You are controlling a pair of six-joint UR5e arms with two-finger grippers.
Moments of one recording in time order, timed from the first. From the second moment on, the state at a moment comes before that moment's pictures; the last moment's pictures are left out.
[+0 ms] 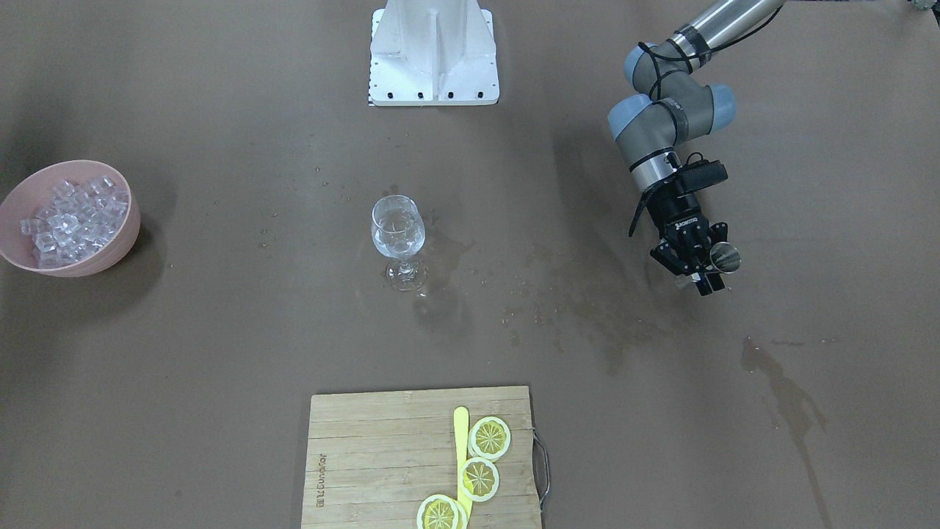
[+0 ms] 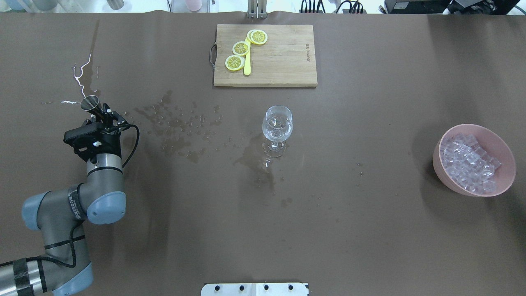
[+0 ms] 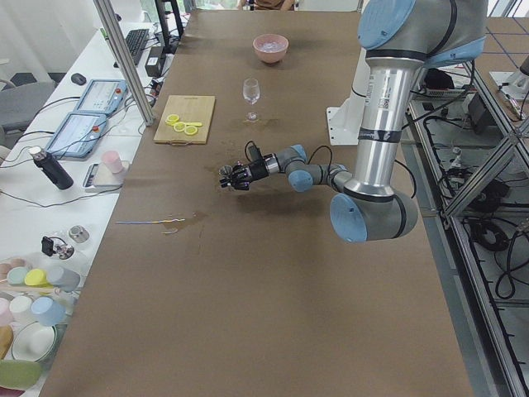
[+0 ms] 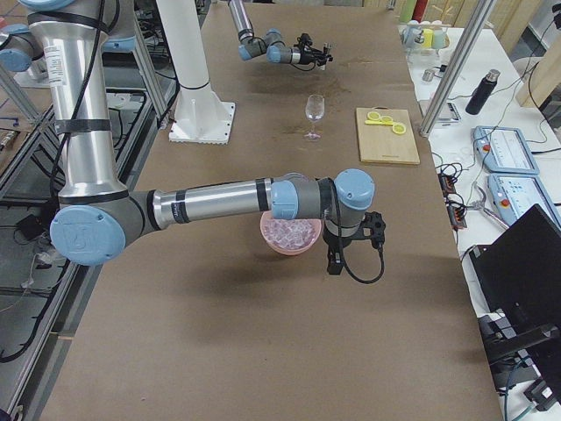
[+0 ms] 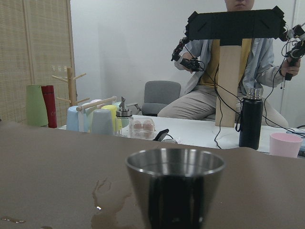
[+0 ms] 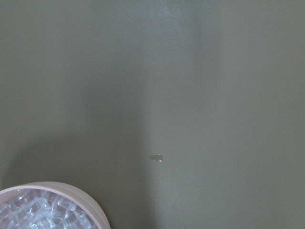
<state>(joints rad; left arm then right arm) -0.38 -1.76 -1.55 -2.02 -0.46 -1.73 1.50 -1.49 1.67 -1.69 2.38 0.07</state>
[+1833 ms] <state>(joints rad) -0.33 -1.73 -1.57 -2.01 -0.44 -1.75 1.50 -1.49 1.67 -1.69 2.38 0.06</state>
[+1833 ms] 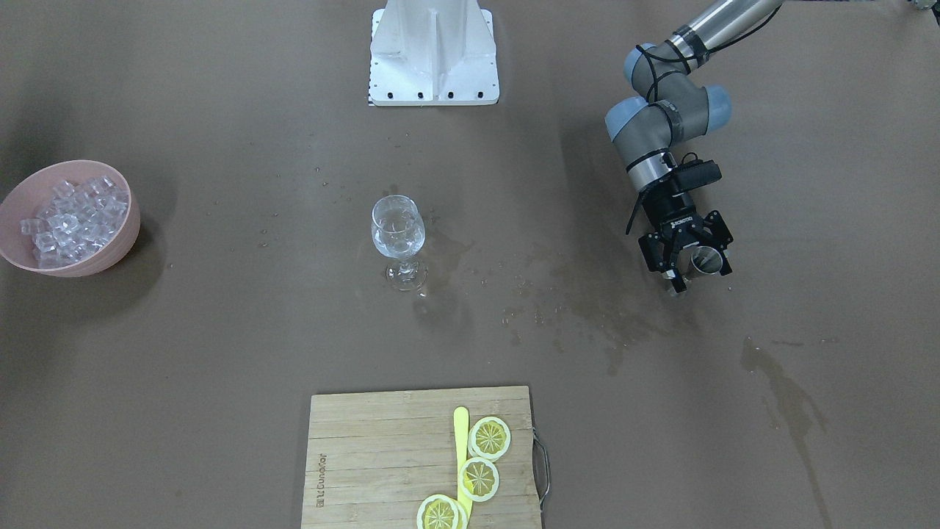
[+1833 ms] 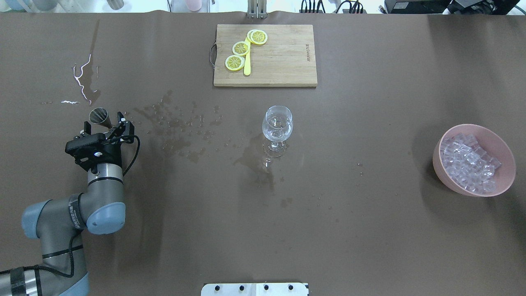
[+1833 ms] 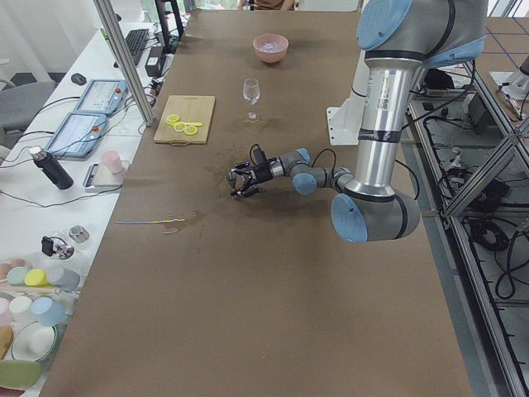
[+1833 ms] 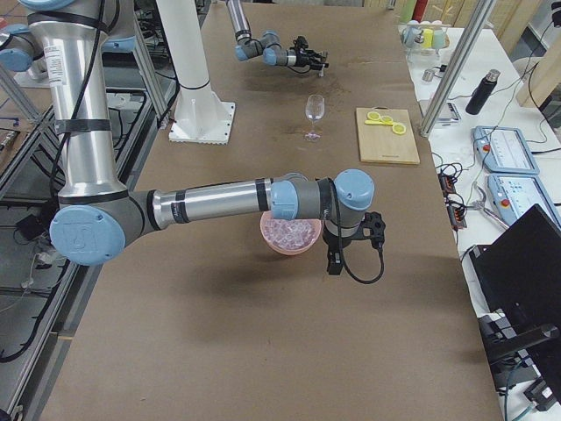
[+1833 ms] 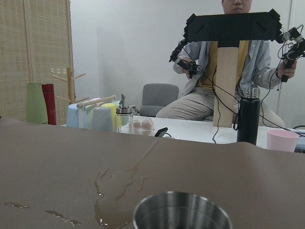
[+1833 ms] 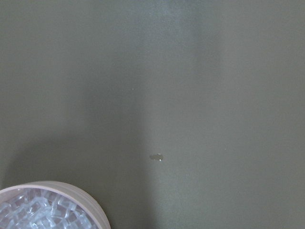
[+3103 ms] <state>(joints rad) -0.22 -1.46 -2.16 -2.01 -0.65 -1.46 1.49 -1.49 1.73 -1.69 2.39 0.09</state>
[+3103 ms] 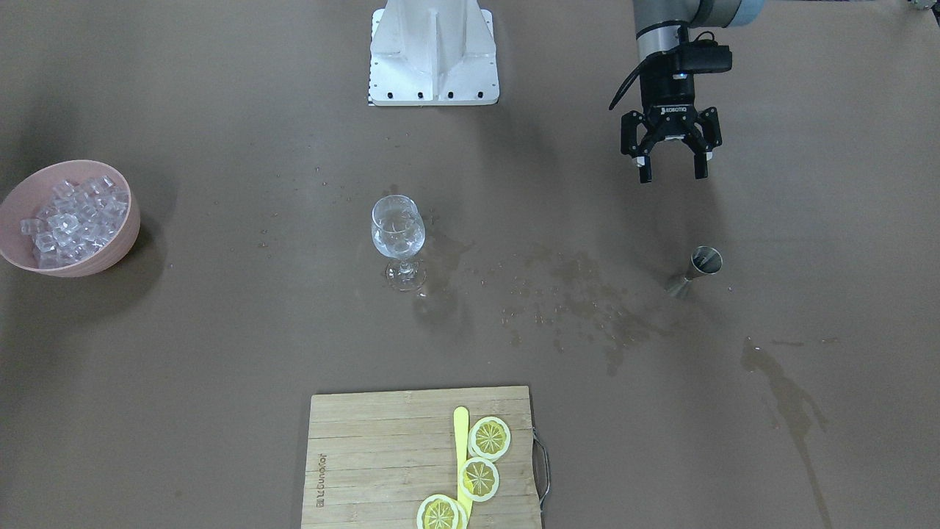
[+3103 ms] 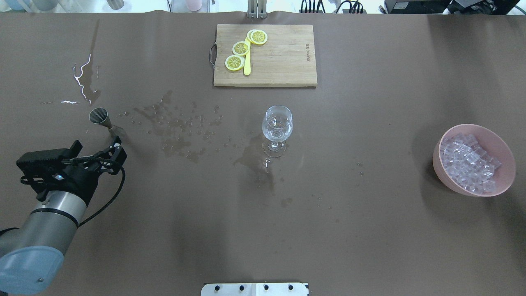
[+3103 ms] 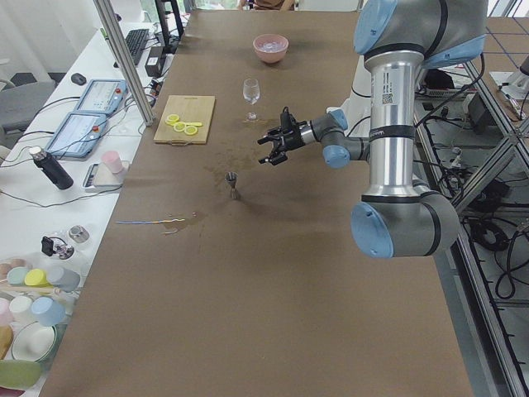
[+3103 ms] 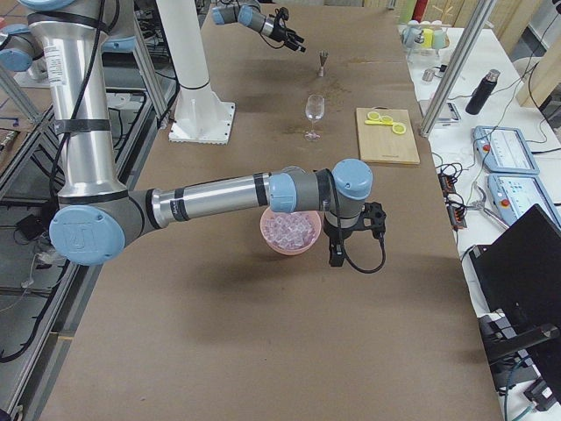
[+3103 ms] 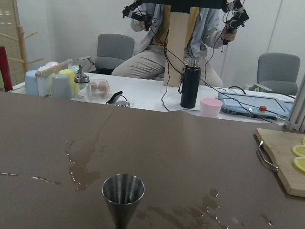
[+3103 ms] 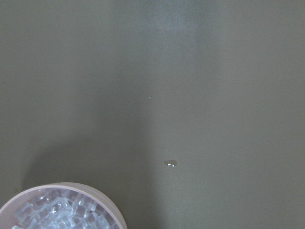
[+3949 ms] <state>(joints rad) -0.91 -1.47 -2.27 -1.76 -1.68 -0.68 1.27 -1.51 1.99 -1.68 2.36 0.30</state>
